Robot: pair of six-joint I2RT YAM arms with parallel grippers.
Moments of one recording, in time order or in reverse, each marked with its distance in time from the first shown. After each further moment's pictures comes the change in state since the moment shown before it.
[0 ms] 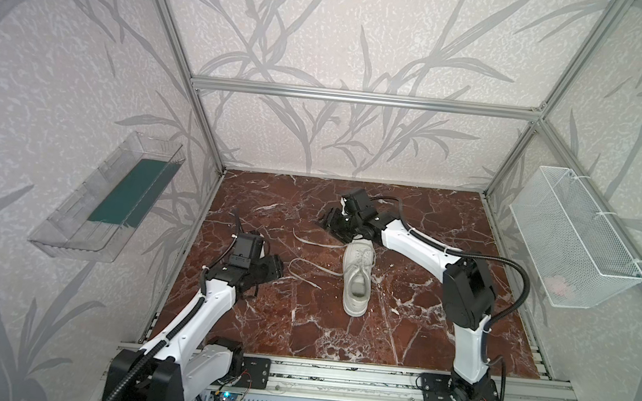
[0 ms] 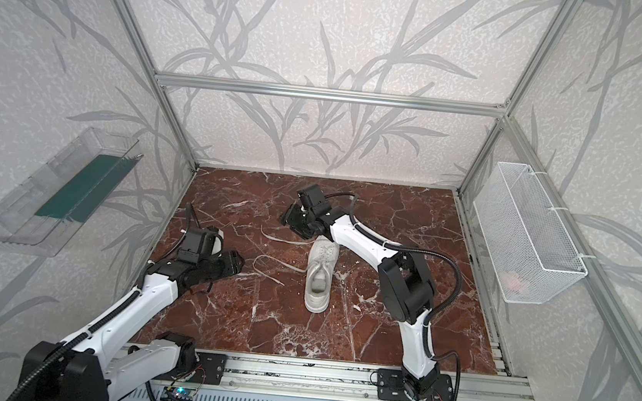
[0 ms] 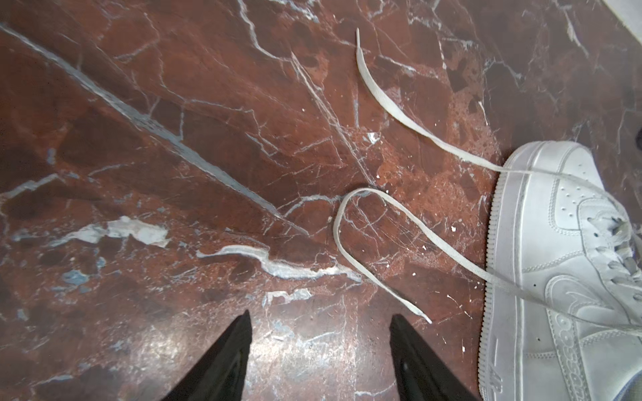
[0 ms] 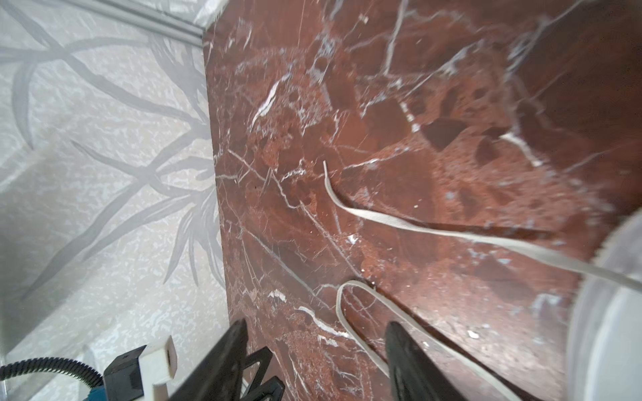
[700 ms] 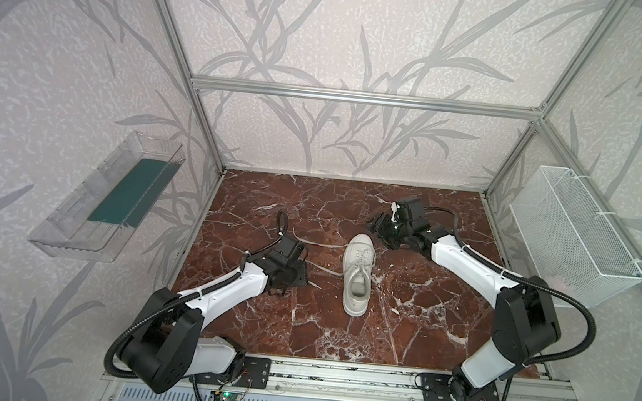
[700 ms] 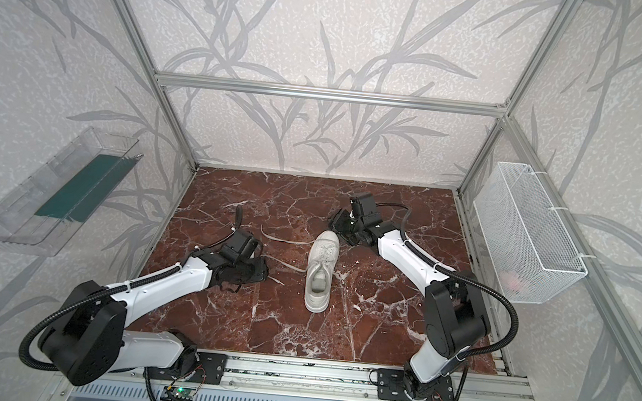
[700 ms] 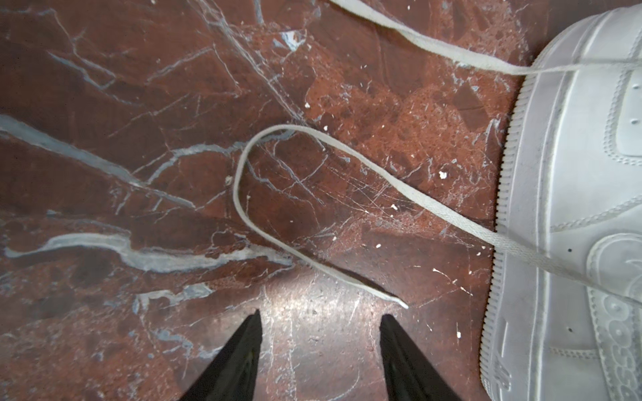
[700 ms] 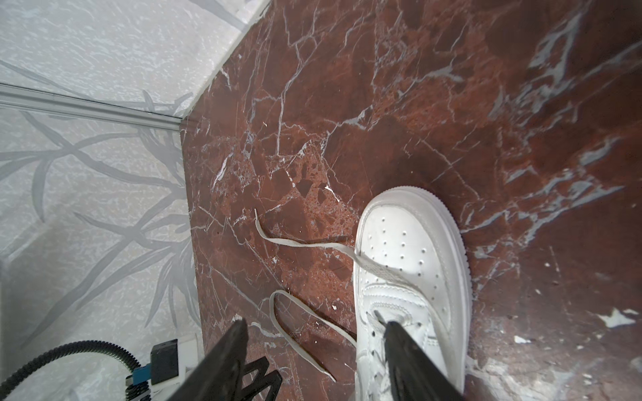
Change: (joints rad) left arm -0.311 0.279 0.095 0.028 -0.121 -0.160; right arm -0.220 -0.342 -0.402 0.064 0.010 -0.074
